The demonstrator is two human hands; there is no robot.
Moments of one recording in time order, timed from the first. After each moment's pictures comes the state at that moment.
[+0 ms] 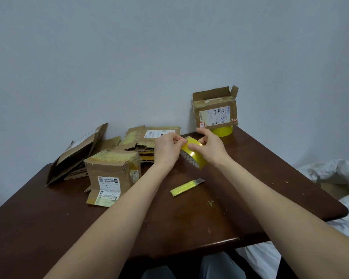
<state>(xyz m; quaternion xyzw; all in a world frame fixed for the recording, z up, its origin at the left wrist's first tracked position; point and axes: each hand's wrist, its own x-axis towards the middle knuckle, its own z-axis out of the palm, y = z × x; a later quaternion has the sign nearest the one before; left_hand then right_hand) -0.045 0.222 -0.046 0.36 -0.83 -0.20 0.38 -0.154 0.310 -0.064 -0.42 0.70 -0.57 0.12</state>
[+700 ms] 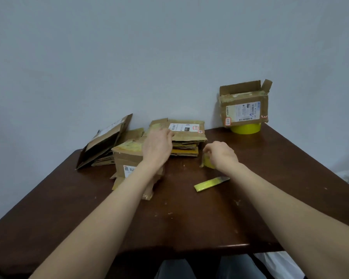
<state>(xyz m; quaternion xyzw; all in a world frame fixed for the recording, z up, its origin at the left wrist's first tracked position) 0.033 0.173 -0.042 0.39 -0.85 0.02 0.35 -0.125 0.269 -0.081 -0.50 0.84 -0.21 0.03</state>
